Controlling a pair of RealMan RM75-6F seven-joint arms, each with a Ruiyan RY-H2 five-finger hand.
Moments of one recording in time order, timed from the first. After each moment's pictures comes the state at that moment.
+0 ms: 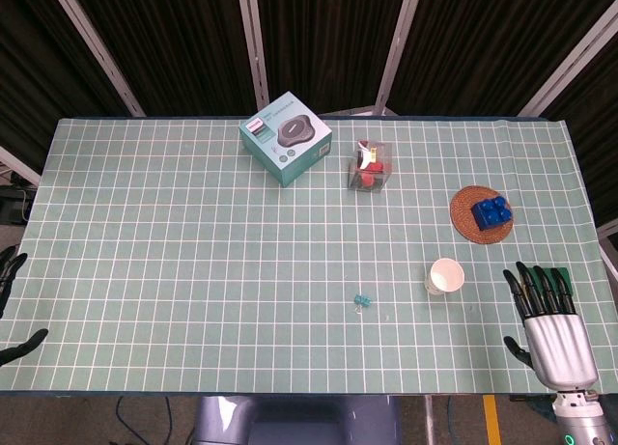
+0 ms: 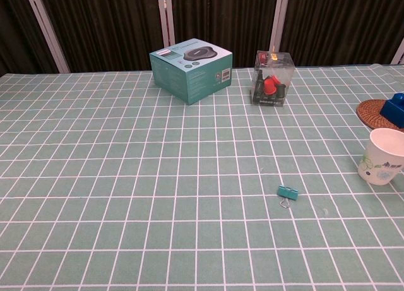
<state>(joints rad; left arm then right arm) 0.01 -0.90 -0.01 -1.90 1.62 1.62 0.15 0.04 -1.14 0.01 -1.72 -1.66 1.59 -0.40</state>
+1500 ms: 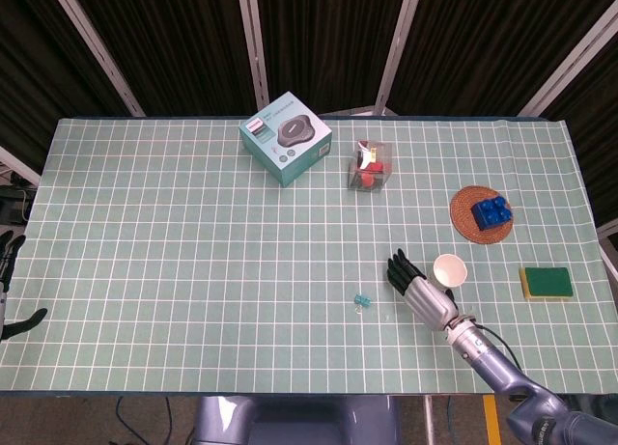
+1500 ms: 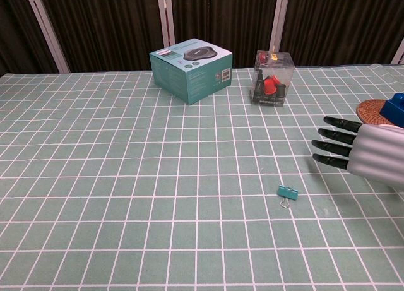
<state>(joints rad) -0.07 -0.99 -0.09 -1.85 1.39 1.50 0.25 0.45 -1.47 0.09 -1.25 -1.74 0.93 -1.21</state>
